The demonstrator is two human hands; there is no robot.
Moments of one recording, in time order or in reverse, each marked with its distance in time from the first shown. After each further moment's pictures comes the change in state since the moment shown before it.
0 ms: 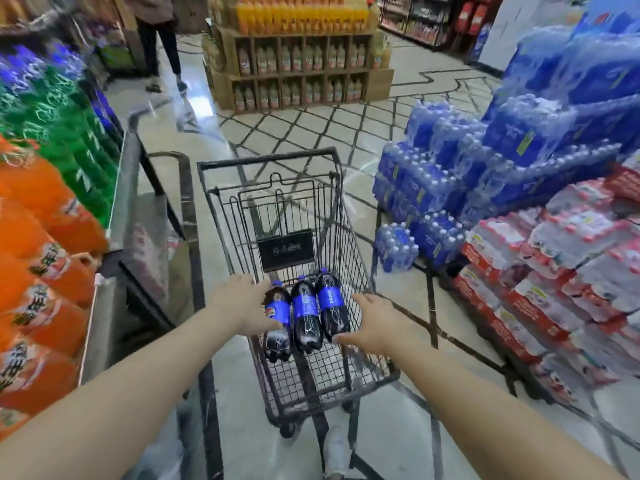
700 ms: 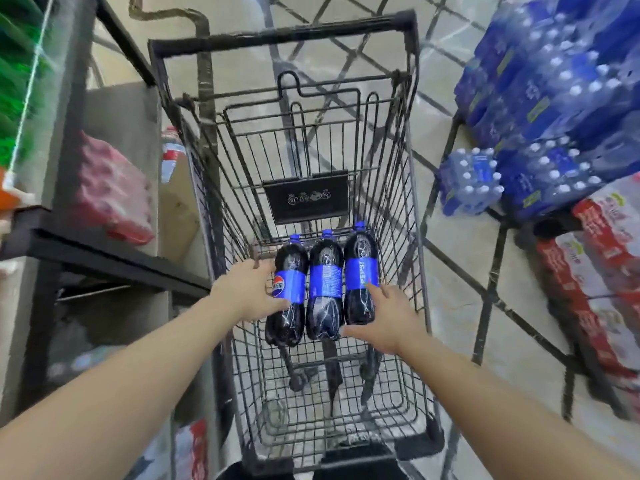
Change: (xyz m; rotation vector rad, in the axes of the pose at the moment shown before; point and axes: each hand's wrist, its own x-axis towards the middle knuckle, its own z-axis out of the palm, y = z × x) left_hand 0.257 -0.018 0.090 -0.248 -0.333 -0.221; right_hand 0.273 0.046 0.080 0.051 -0.345 -0.043
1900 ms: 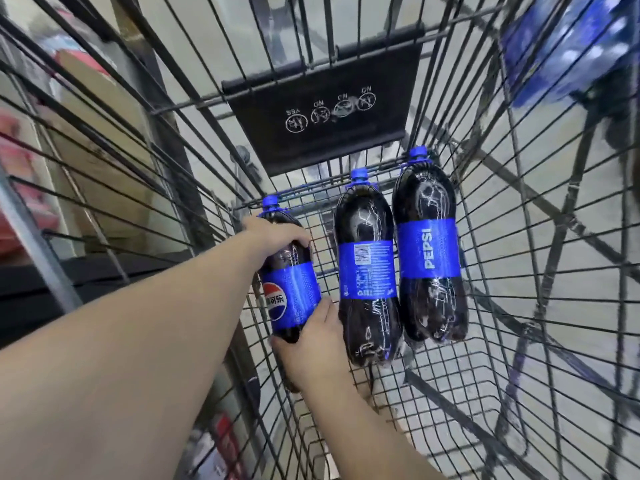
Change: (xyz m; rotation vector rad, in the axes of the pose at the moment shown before) left_hand 0.316 -0.039 0.116 -0.901 -0.140 -0.527; right_hand 0.198 -0.136 0.228 0.584 -0.007 0.323
